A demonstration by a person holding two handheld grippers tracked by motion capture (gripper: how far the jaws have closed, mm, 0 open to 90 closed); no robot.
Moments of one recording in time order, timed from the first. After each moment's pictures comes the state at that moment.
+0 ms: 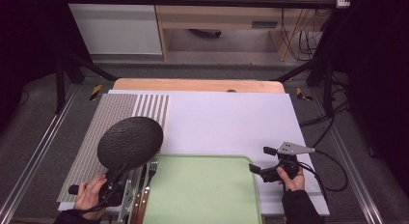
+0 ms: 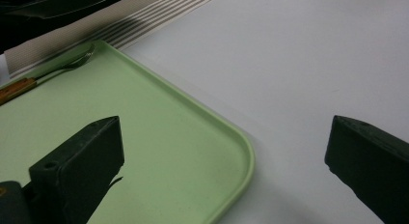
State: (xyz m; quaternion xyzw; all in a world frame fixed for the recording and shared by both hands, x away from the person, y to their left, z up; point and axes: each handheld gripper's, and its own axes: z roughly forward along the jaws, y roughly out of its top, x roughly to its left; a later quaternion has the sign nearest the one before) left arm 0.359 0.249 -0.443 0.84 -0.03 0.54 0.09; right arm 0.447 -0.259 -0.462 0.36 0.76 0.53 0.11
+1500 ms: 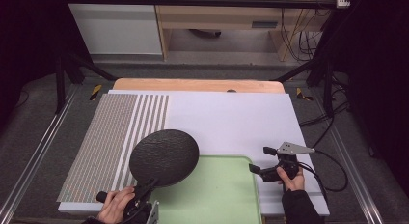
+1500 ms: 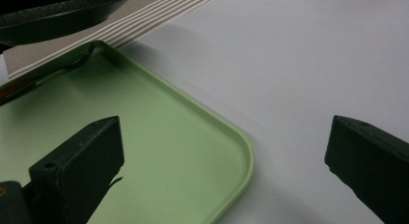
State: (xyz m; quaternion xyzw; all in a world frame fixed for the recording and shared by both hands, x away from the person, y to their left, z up) left arm 0.324 0.180 -0.430 0.84 -0.12 0.50 0.17; right arm 0.448 -0.259 -0.463 0.36 0.76 0.52 0.11
